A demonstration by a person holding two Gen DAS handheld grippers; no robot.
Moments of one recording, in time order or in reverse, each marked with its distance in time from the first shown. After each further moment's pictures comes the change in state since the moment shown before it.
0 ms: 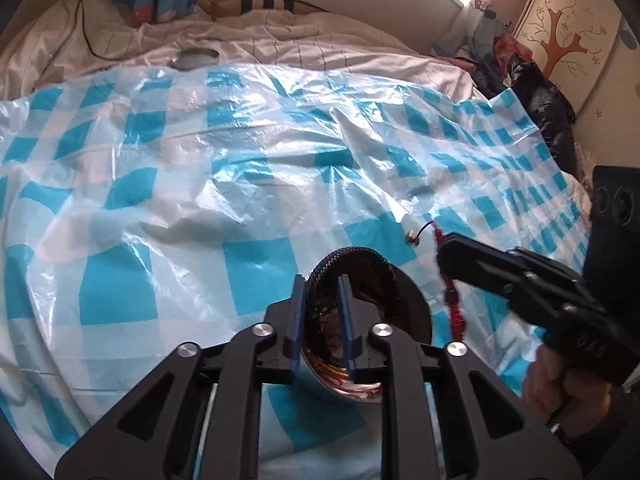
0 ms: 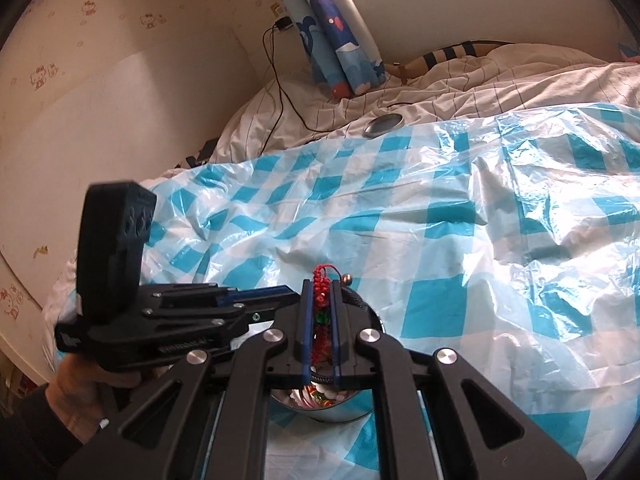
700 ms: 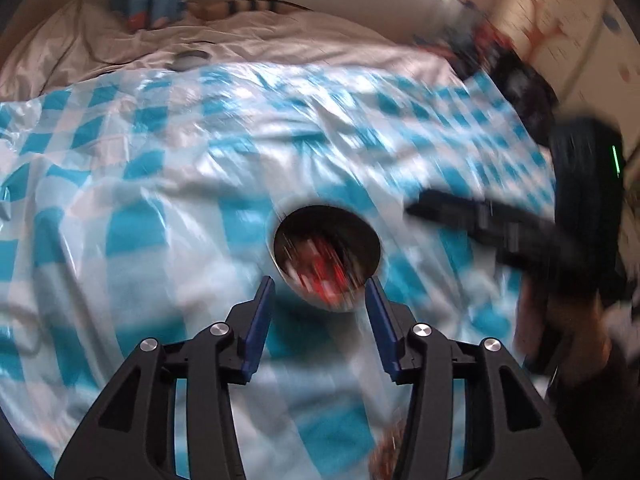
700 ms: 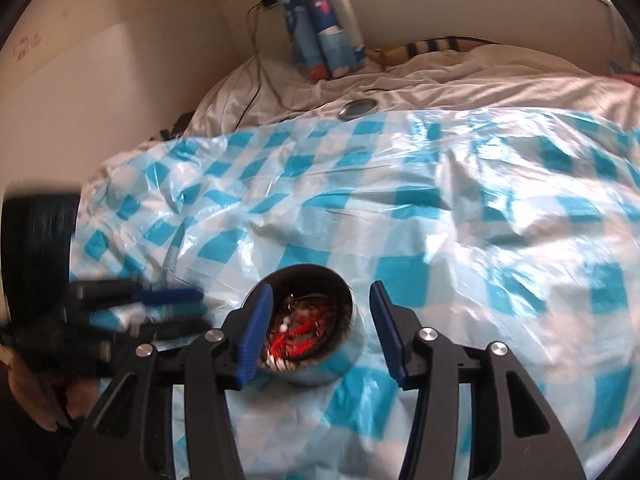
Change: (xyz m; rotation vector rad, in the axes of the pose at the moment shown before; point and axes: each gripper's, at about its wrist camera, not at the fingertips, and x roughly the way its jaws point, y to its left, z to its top) left arm -0.060 -0.027 -0.052 0.082 0.024 -0.015; right arm -0.039 0.006 -0.006 0.006 0.065 -0.145
